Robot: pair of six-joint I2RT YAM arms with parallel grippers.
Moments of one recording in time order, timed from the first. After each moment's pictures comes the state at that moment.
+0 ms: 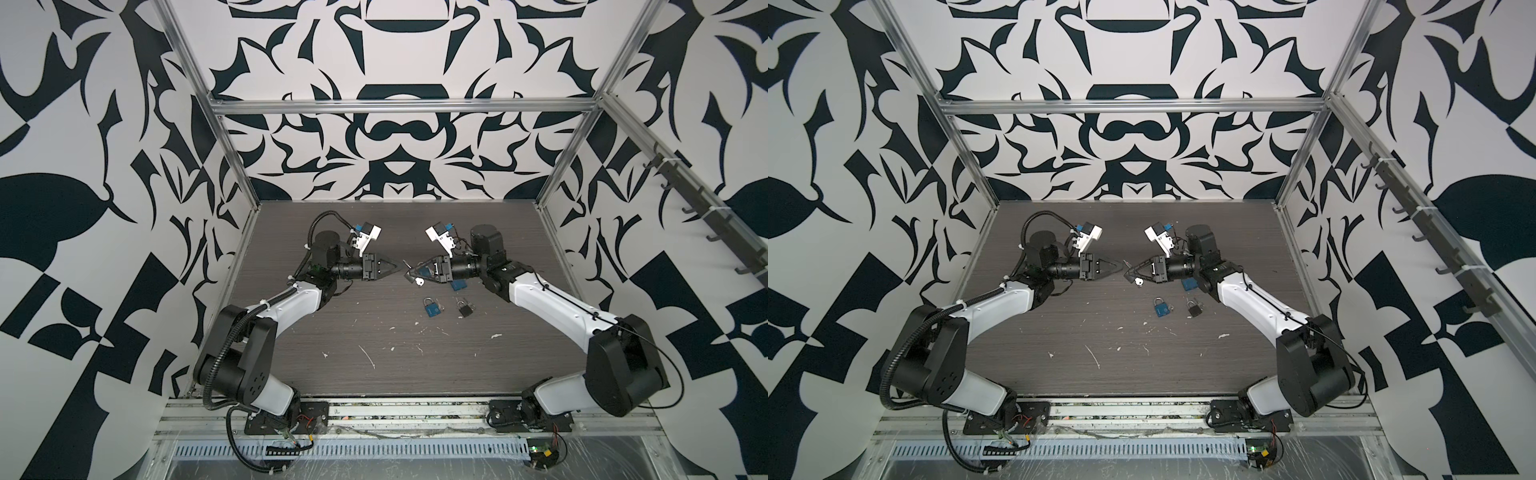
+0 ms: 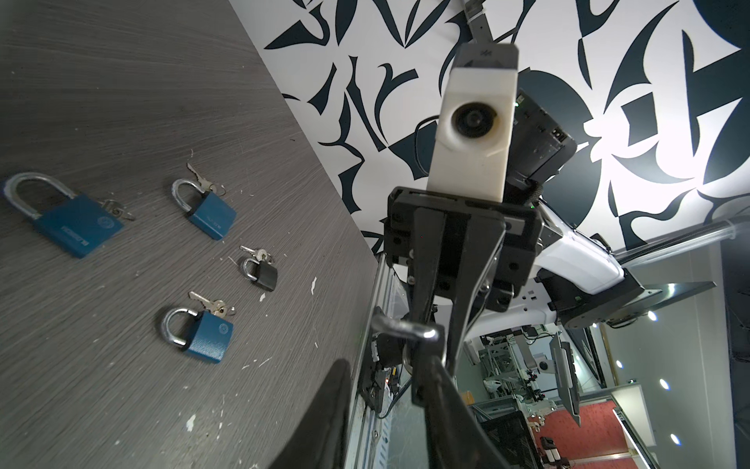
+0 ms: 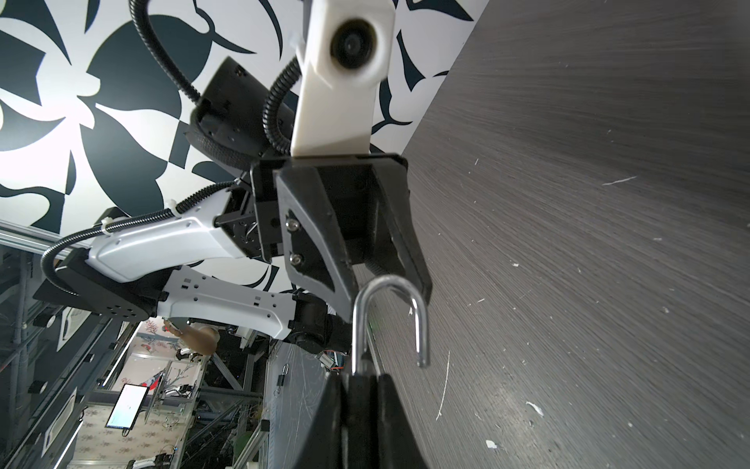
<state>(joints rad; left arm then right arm) -0.40 1.52 0.81 0.54 1.14 -0.90 0.43 1.44 0.97 0.04 -1.08 0.62</state>
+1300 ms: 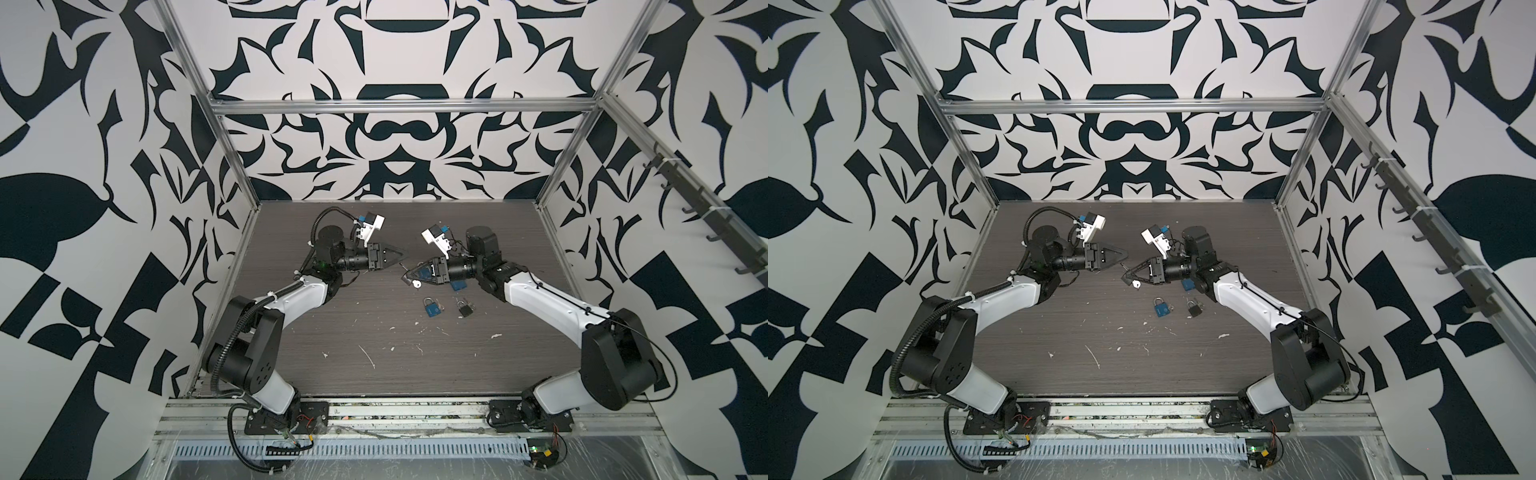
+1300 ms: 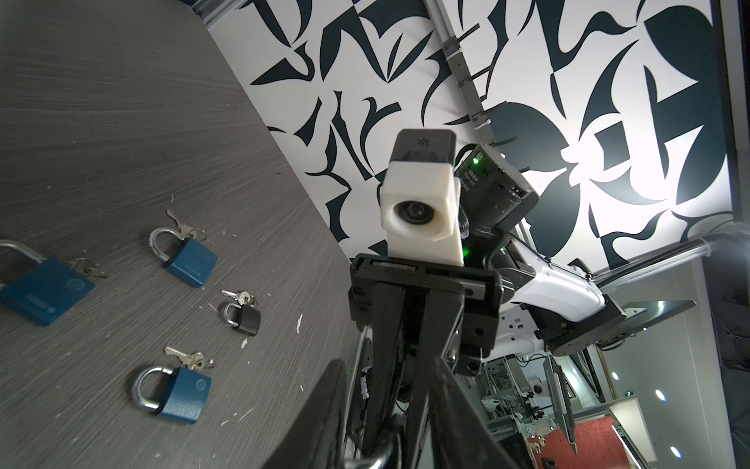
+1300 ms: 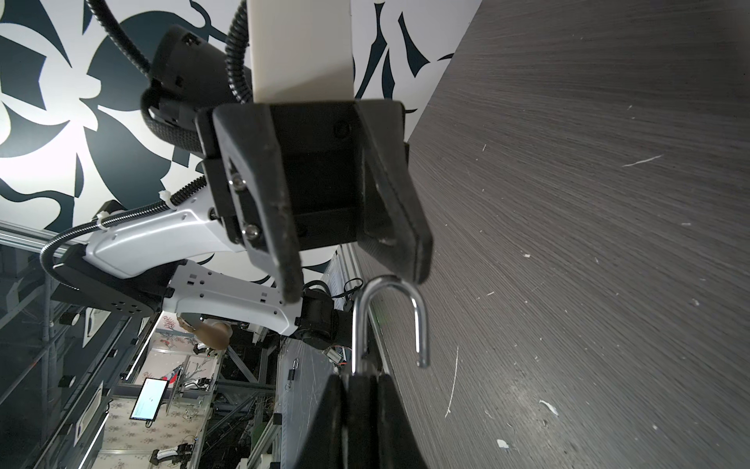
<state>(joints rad) -0.42 1.58 0.88 0.68 1.09 -1.02 0.45 1.47 0.97 0.06 -1.10 0.65</state>
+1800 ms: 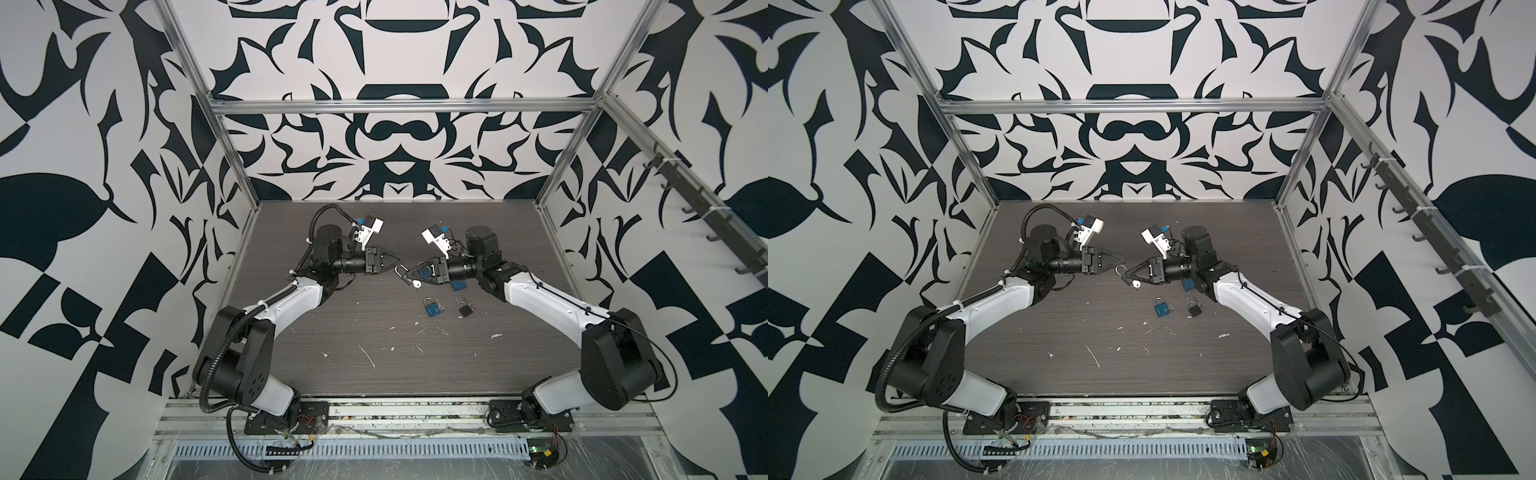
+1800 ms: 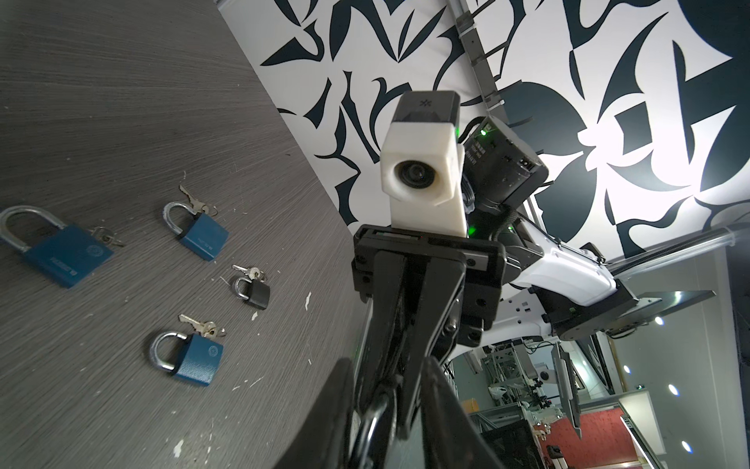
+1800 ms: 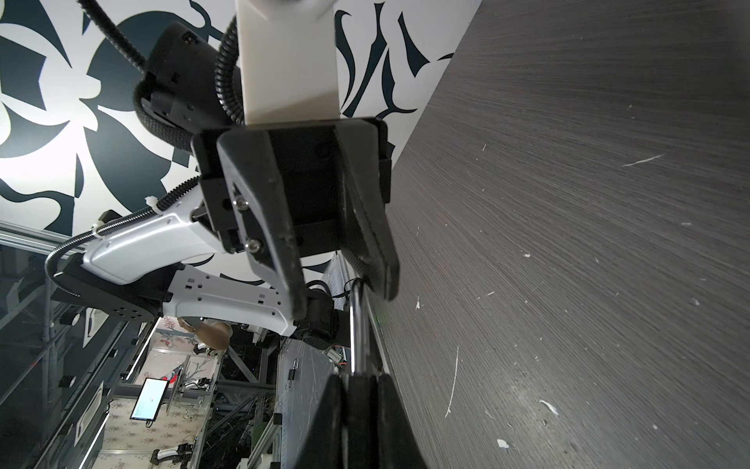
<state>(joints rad) -0.42 1.51 0.88 0.49 1.11 -0.90 0.45 1.47 0.97 0.06 -1.10 0.65</state>
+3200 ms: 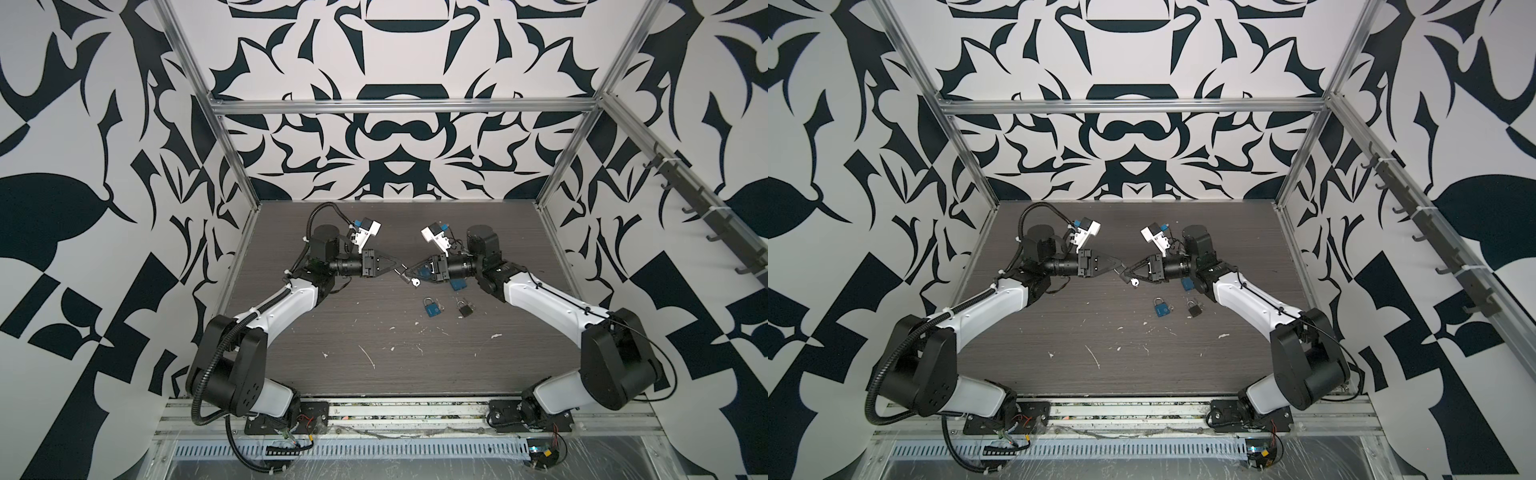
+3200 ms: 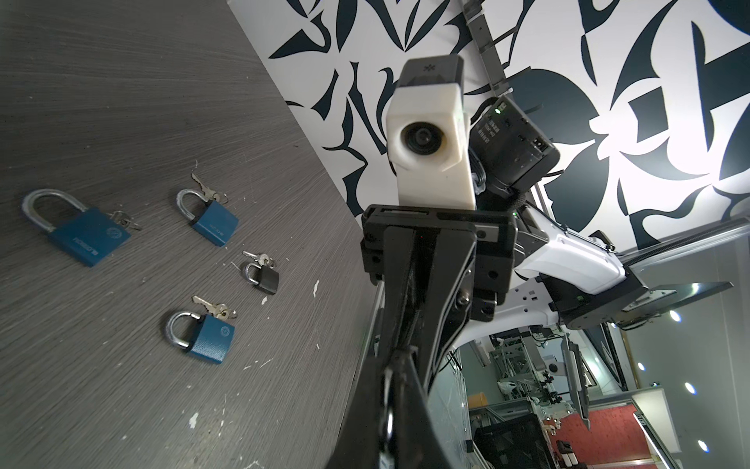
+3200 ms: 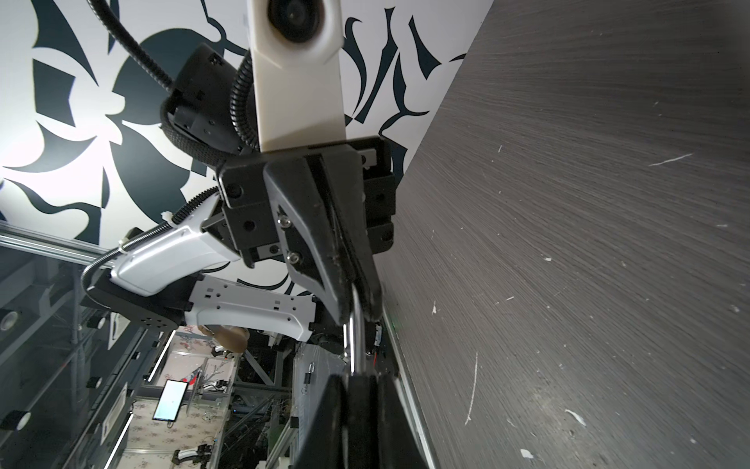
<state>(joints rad) -0.40 1.45 0.88 0.35 1.11 -0.79 0.45 1.47 0.96 0.17 -1.13 0.79</state>
